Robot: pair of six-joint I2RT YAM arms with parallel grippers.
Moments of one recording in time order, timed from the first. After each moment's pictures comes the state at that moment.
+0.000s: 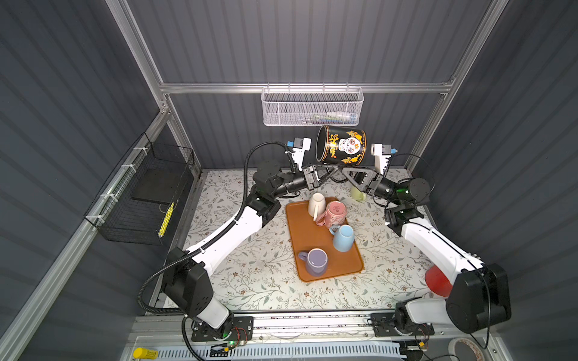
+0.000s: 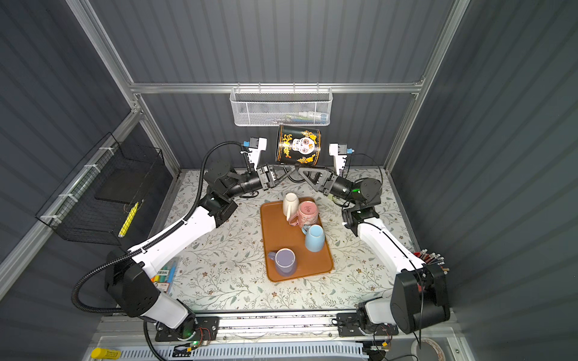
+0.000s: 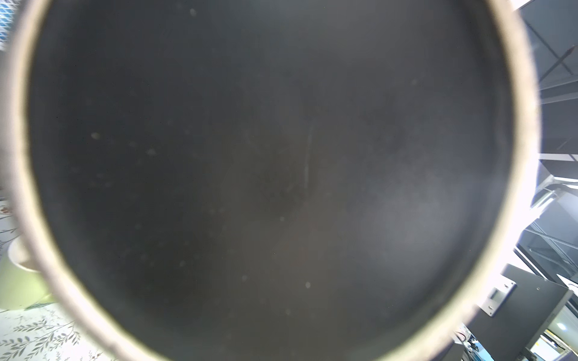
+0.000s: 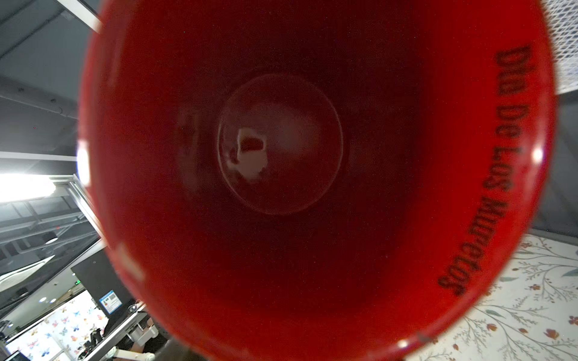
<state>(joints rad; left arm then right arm) -0.66 1.57 1.41 0.45 0.70 -0.90 0.25 1.37 1.00 0.97 -0.95 1.18</state>
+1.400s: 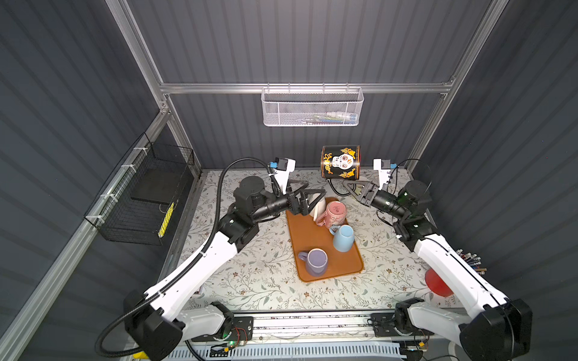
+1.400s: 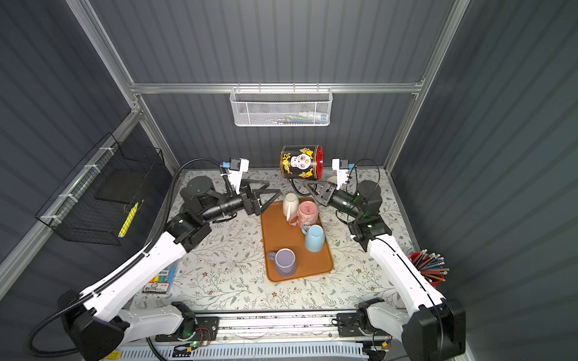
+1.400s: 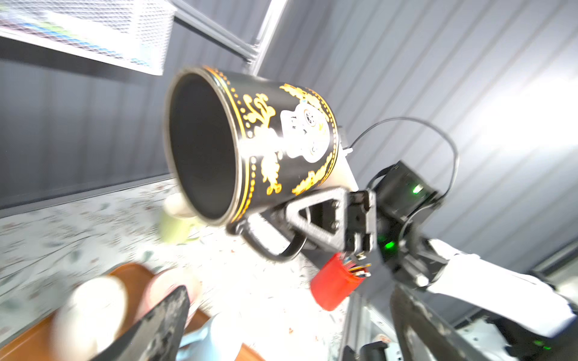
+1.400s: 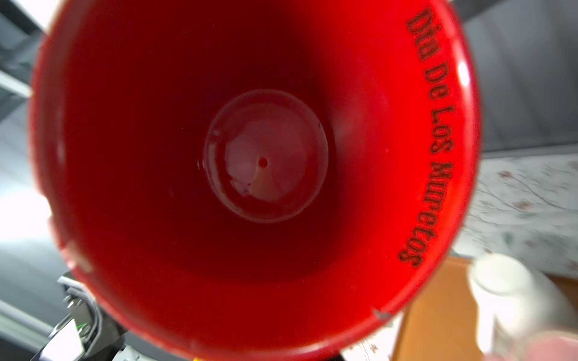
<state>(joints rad) -0.67 1.18 1.16 -0.01 0.44 -0.45 0.26 1.13 0.96 0.20 -0.70 0.78</state>
